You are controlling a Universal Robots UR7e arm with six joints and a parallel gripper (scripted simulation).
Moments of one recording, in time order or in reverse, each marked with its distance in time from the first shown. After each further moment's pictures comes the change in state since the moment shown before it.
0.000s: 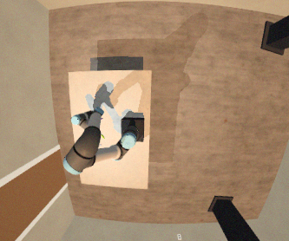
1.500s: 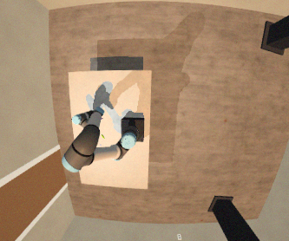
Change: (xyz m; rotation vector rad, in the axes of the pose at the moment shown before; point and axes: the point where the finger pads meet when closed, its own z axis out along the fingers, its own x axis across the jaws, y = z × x) arm 0.000 0.000 0.012 0.000 0.000 0.000
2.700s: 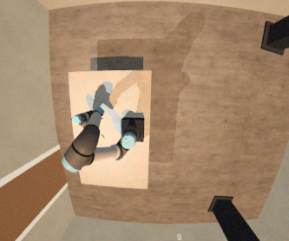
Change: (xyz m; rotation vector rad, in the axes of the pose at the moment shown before) arm 0.000 0.000 0.000 0.000 0.000 0.000
